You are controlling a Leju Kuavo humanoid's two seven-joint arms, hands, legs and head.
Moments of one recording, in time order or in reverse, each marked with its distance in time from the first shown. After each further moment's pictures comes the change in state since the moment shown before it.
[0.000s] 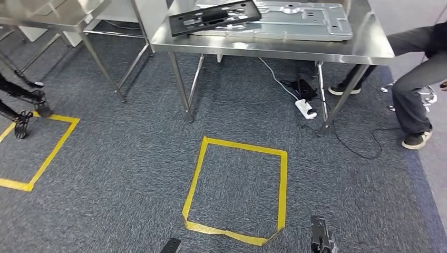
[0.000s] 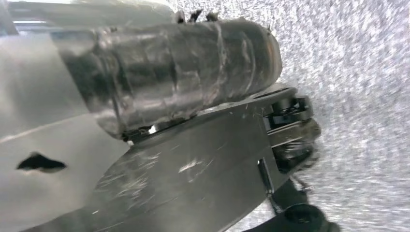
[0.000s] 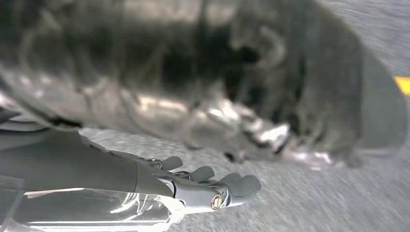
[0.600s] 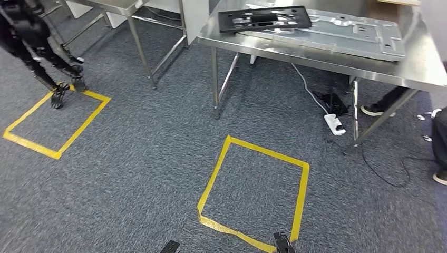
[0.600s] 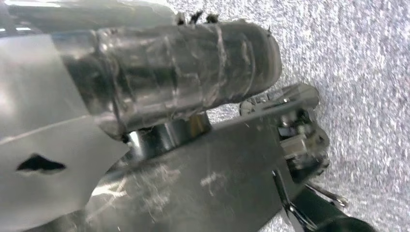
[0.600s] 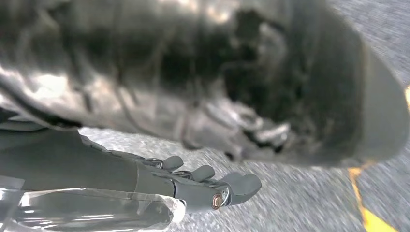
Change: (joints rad) left arm 0.004 0.021 -0.016 0.000 -0.045 -0.028 0.035; right arm -0.022 0.068 0.113 0.123 0.037 0.237 0.324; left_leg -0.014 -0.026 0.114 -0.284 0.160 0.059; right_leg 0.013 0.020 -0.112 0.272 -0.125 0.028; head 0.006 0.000
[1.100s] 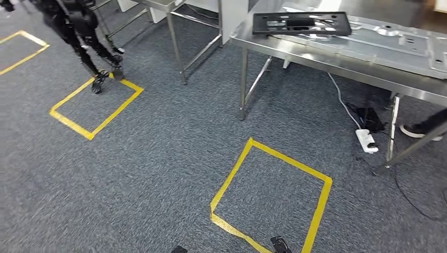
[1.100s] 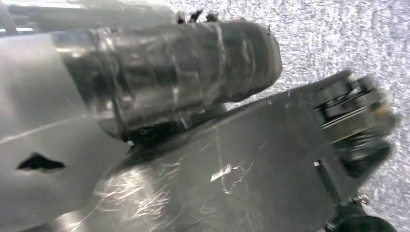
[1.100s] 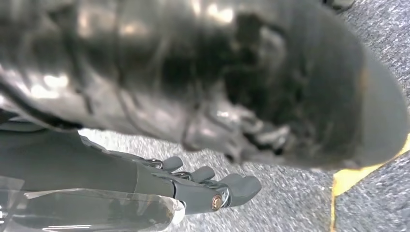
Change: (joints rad) left arm -0.006 -0.021 -0.083 0.000 -0.092 0.020 0.087; right arm -0.009 0.004 0.041 0.034 -0.004 0.076 0.014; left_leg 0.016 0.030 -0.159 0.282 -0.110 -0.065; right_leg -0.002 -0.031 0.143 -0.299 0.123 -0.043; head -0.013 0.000
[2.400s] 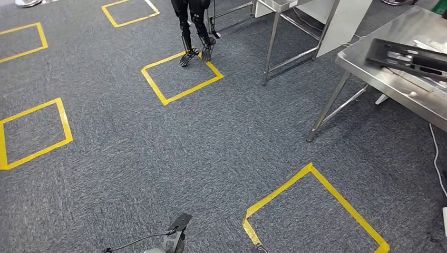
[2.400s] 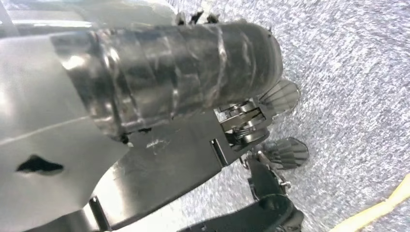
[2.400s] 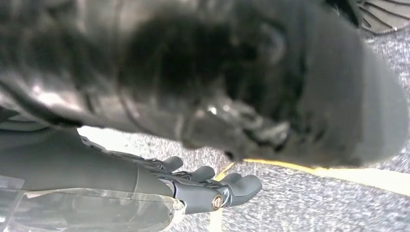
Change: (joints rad) left arm -0.190 -0.030 0.003 -0.005 0.154 0.049 0.158; right arm -0.017 0.000 0.208 0.019 0.151 0.071 -0.014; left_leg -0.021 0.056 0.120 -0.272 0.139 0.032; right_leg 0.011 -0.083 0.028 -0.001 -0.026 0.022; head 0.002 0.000
